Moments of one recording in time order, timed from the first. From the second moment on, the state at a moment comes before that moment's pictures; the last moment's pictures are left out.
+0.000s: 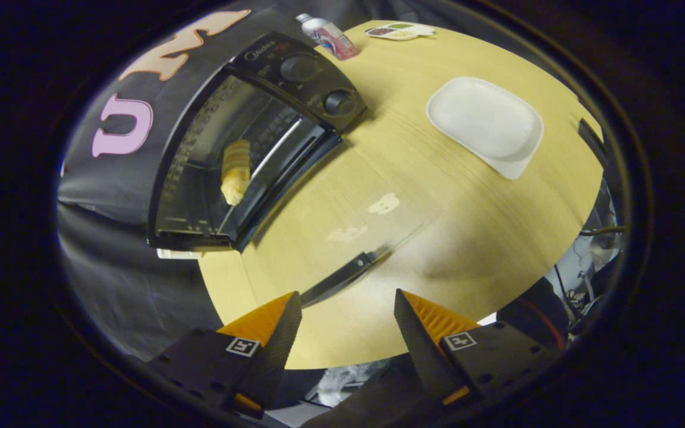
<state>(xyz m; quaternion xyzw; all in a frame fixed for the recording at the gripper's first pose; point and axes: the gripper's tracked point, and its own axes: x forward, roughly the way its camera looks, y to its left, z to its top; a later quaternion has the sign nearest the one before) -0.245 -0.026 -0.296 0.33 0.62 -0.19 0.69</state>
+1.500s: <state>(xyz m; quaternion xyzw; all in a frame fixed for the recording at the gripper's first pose) -0.183 -0.016 -0.272 0.10 0.56 -0.01 0.82</state>
